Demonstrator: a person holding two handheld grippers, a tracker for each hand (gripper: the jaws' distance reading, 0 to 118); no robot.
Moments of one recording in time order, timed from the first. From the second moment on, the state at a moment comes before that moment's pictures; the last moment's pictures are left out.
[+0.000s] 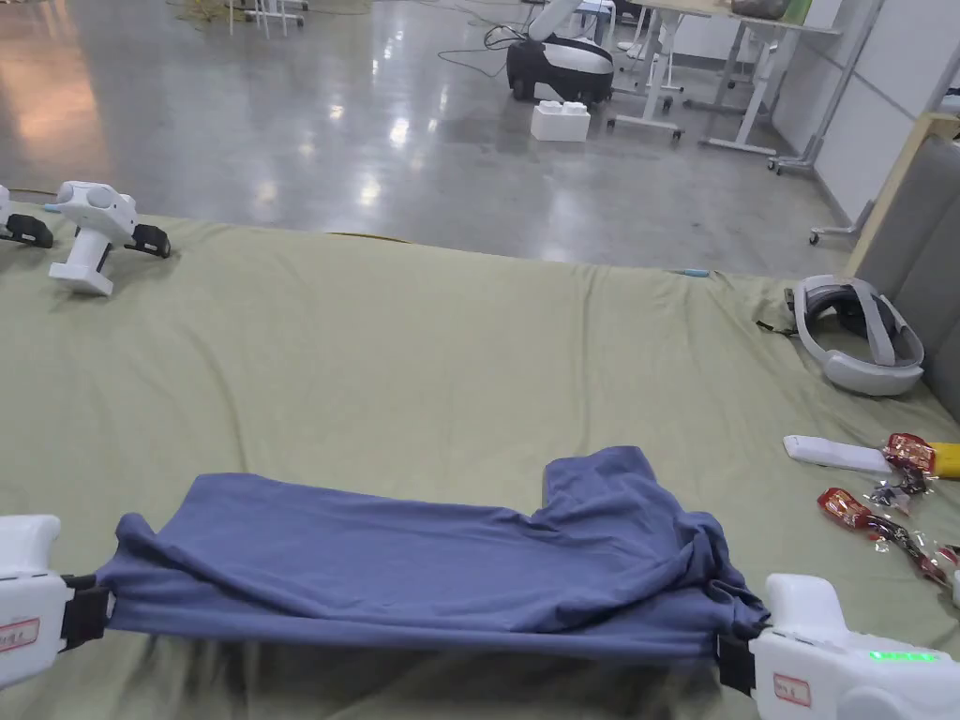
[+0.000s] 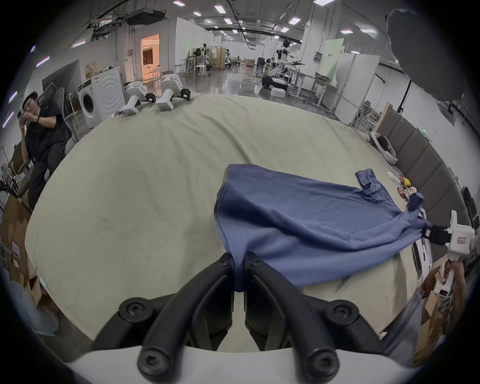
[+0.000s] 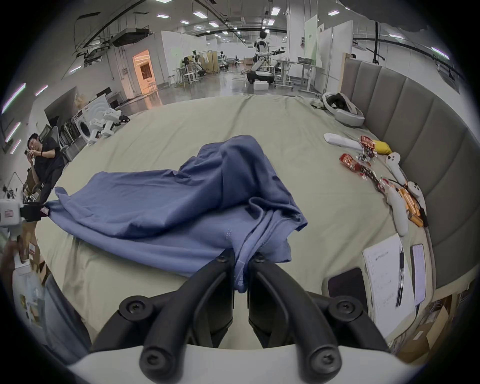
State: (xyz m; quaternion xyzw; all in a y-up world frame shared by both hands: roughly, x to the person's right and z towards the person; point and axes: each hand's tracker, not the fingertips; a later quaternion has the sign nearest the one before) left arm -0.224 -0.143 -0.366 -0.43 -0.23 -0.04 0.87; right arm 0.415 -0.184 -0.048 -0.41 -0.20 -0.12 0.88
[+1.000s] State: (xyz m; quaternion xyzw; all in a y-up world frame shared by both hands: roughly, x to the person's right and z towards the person) left arm -0.256 -0.196 -0.312 -0.49 -0.16 -0.06 0.86; right arm 0.347 -0.215 0.023 -0.44 -0.25 -0.08 0.86
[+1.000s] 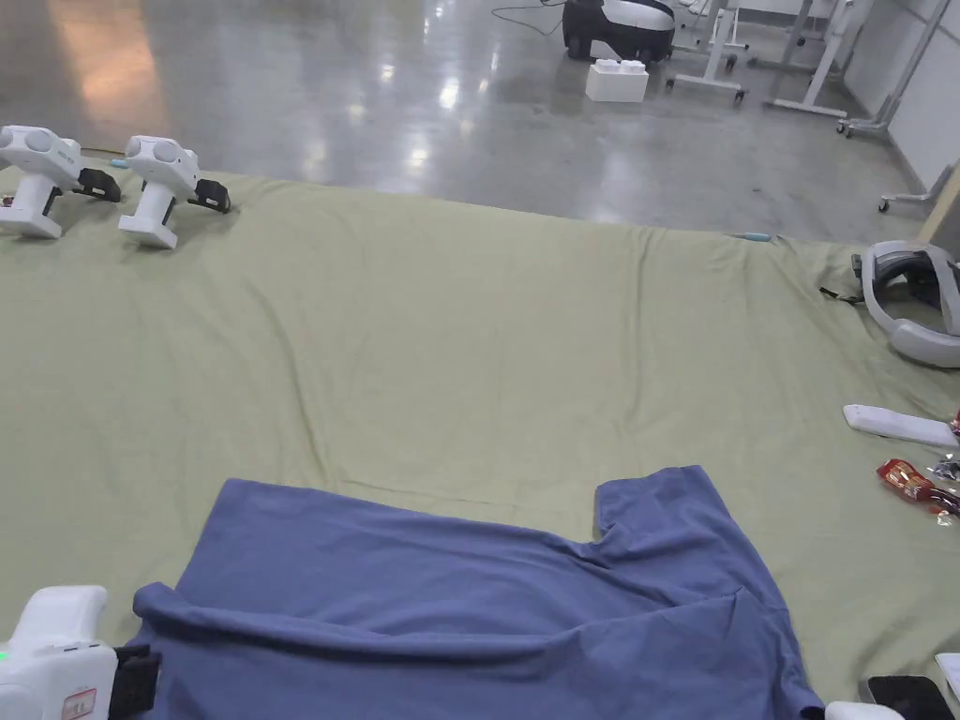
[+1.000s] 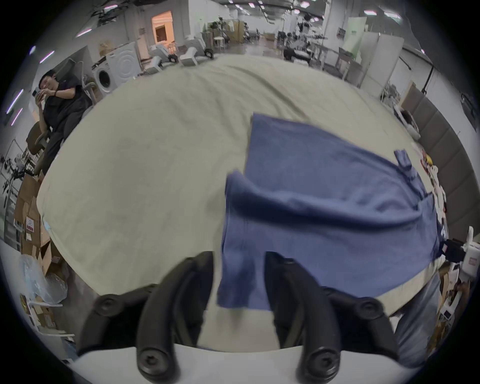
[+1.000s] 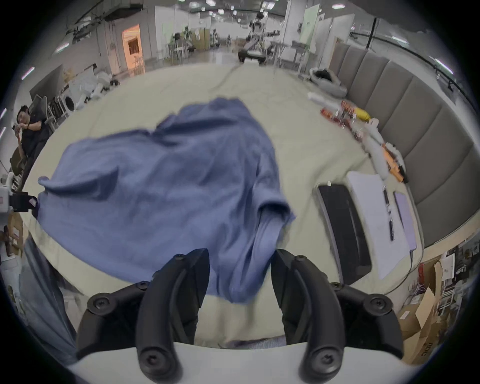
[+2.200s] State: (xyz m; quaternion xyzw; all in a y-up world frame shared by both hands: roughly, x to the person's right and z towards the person) left arm -0.168 -0.123 -0.331 -0.24 -0.20 -0.04 0.95; right arm 0.282 -0.131 -0.090 -0.10 -0.26 -0.01 0.96
